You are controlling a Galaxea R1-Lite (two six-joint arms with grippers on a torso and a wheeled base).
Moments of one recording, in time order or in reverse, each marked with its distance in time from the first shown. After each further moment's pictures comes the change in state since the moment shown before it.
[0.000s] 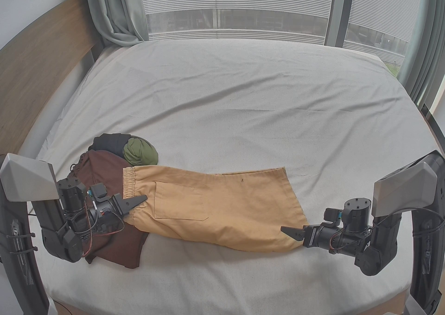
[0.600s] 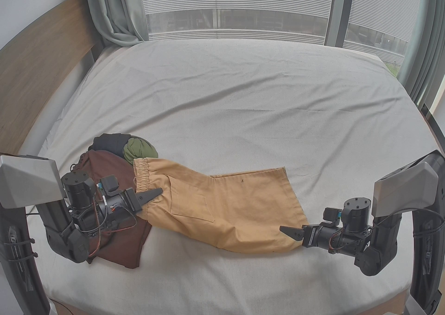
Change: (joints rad) left arm -0.119 -0.068 -0.019 0.000 0.024 -0.011; right arm 0.010 -0.008 0.000 0.000 0.000 0.000
